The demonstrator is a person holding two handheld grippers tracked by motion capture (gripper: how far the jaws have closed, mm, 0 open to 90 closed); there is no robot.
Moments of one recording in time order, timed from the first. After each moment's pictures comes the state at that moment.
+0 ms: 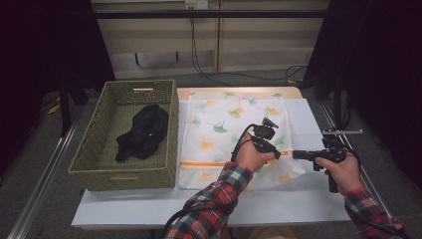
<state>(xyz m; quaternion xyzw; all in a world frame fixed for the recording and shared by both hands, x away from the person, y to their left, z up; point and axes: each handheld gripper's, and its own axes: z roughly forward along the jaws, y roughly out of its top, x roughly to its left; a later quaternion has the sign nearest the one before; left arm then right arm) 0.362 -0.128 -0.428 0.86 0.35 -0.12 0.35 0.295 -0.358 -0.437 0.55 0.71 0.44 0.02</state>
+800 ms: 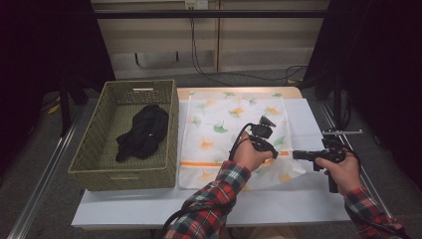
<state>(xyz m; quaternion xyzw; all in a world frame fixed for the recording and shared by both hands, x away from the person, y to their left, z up) 0.366 -0.121 -0.426 0.86 0.36 -0.13 0.34 0.294 -0.358 -0.437 0.56 0.71 0.43 0.02</state>
